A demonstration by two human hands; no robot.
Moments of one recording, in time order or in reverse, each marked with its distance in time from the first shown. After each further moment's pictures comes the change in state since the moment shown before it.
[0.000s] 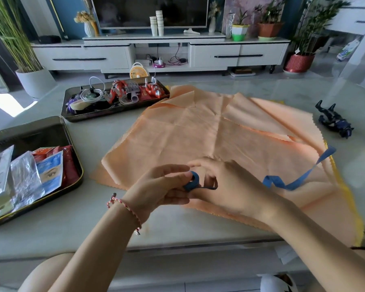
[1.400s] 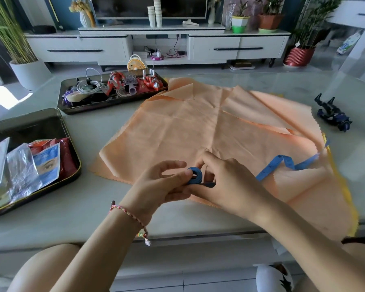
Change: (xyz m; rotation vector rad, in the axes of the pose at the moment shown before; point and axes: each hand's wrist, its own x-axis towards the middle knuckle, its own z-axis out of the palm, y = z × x) left_hand -0.010 -0.012 0.008 -0.106 0.079 0.050; right_hand -0.014 -0.009 0.003 -0.016 0.055 0.038
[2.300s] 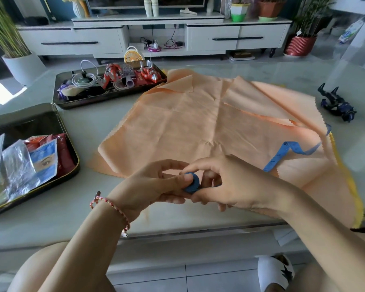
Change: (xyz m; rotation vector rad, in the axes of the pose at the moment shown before) left_hand -0.005 0.011 -0.011 0.204 -0.193 -0.067; right_hand 0.001 -0.003 -0.013 0.409 -0.373 0.067
